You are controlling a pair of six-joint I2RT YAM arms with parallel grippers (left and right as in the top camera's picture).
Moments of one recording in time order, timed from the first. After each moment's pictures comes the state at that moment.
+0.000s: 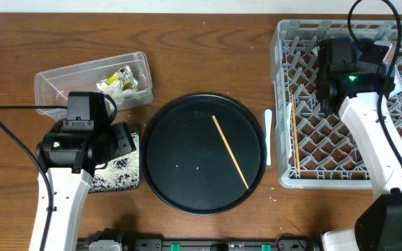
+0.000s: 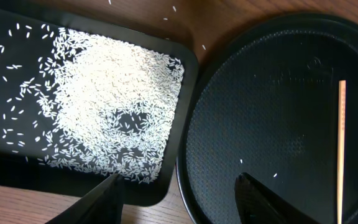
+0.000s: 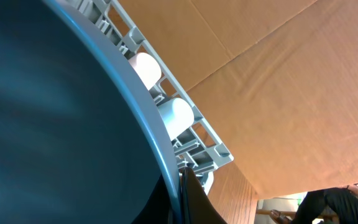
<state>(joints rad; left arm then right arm) -0.02 1.14 1.07 -1.12 0.04 -0.38 0.10 1.62 1.35 -0.85 1.17 0.34</state>
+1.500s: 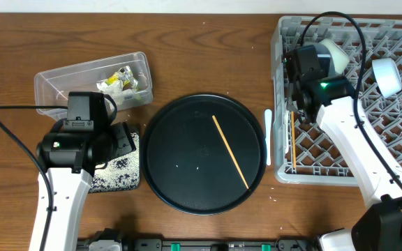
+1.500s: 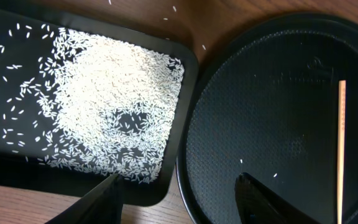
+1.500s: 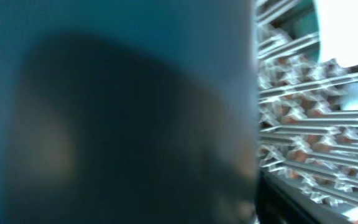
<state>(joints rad) -0.02 1.14 1.07 -1.12 0.04 -0.39 0.28 1.61 1.34 -0.93 0.46 0.35</state>
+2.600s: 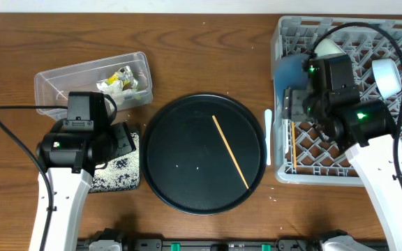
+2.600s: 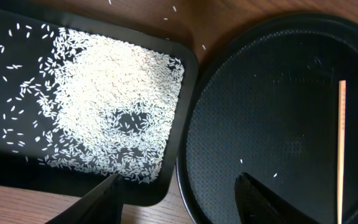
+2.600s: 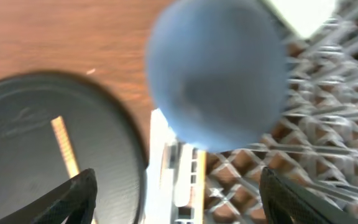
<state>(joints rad) -0.02 1.14 1.07 -1.12 0.04 -0.38 0.28 1.34 1.33 -0.96 0.10 0.22</state>
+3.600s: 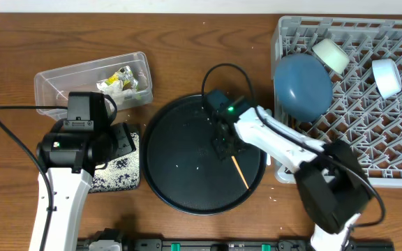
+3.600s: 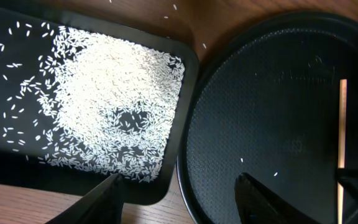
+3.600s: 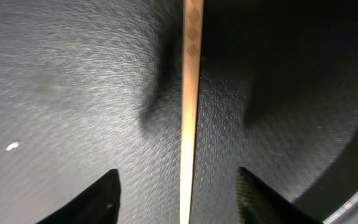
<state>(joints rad) -0.02 1.14 1.07 -1.12 0.04 -0.38 0.69 1.94 1.33 -0.96 0.00 0.28</state>
